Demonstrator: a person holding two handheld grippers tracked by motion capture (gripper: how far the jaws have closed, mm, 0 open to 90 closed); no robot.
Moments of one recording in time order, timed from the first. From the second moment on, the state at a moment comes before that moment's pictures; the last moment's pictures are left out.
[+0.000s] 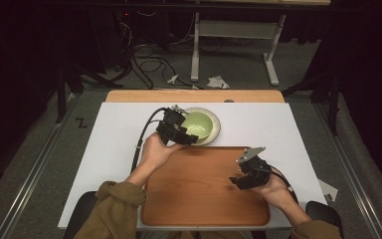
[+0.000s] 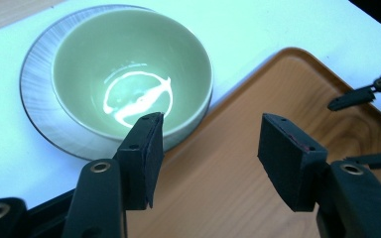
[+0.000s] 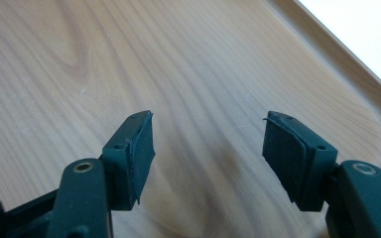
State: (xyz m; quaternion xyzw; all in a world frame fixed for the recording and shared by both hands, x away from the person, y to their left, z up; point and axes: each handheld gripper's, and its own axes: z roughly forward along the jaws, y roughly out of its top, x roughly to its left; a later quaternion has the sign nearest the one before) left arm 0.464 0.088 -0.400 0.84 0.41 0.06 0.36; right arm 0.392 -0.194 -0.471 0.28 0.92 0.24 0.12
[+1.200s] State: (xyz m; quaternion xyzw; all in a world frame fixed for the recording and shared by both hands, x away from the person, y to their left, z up) left arm 0.530 0.084 -0.415 0.82 0.48 0.10 0.29; right arm 0.391 -0.193 -0.471 0.28 0.92 0.23 0.13
